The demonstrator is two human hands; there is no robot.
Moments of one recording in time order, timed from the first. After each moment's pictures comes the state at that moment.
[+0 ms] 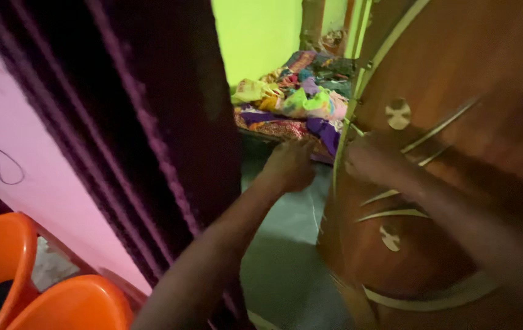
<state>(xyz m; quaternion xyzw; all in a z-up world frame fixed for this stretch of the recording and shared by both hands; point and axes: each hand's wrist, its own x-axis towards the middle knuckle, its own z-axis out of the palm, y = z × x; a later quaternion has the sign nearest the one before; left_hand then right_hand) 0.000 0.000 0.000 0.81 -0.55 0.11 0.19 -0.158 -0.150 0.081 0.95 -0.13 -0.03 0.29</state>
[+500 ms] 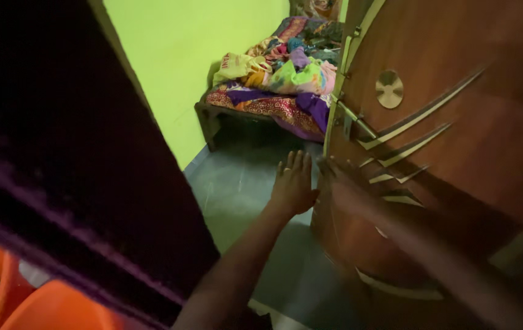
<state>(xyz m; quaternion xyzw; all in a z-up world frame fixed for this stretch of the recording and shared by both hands) -0.042 -0.058 -0.089 0.84 -0.50 0.04 0.20 -0.145 -0.219 -0.108 0.98 -0.03 0.18 0.04</state>
